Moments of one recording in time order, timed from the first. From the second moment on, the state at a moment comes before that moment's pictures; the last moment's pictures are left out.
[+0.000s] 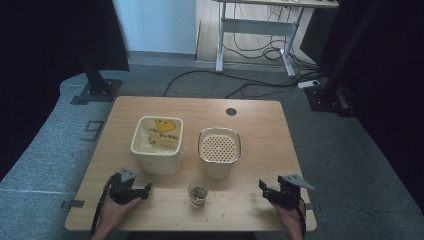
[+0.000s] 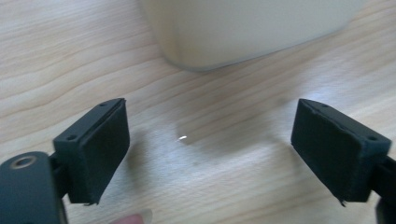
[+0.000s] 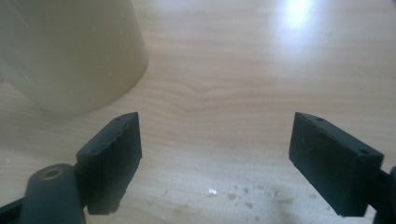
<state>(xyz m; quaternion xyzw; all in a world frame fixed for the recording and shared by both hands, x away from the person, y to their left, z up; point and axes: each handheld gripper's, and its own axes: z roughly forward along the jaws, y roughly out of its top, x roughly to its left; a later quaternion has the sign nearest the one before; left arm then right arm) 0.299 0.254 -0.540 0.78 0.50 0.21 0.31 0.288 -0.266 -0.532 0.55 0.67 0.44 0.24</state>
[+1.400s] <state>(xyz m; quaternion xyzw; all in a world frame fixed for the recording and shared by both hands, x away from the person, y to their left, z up) 0.270 0.262 -0.534 0.77 0.50 0.18 0.35 0.262 -0.103 -0.532 0.33 0.77 0.53 0.10</state>
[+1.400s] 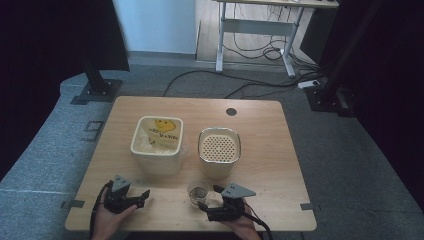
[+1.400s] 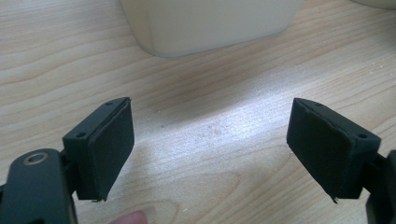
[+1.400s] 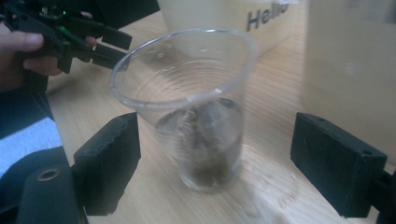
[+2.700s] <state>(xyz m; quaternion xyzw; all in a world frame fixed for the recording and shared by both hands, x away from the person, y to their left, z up) 0.271 0.266 -0.538 0.77 0.50 0.17 0.35 0.274 -0.205 -0.471 0.44 0.64 0.57 0.26</state>
